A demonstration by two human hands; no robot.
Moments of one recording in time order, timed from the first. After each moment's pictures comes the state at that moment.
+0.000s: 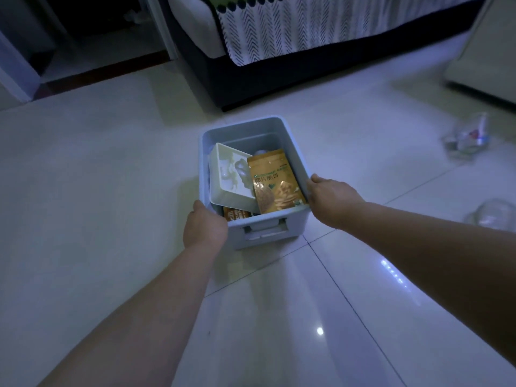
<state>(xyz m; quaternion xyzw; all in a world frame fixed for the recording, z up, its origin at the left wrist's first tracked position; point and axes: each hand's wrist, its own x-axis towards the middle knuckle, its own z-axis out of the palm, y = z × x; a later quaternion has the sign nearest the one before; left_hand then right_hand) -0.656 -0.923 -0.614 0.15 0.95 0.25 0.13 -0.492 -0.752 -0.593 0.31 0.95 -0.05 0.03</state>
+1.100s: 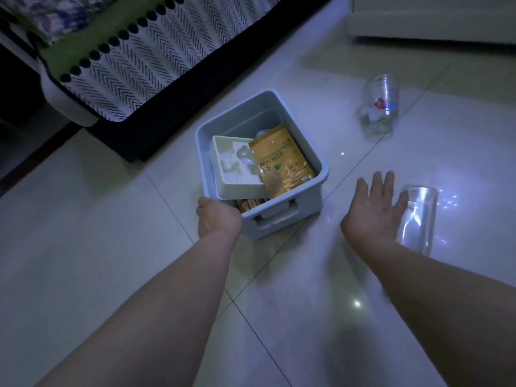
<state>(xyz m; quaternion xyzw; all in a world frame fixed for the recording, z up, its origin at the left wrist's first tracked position) -0.508 -0.626 -0.611 0.19 0.96 0.17 0.12 -0.298 -0.558 -0.684 0.68 0.72 -0.15 -0.02</state>
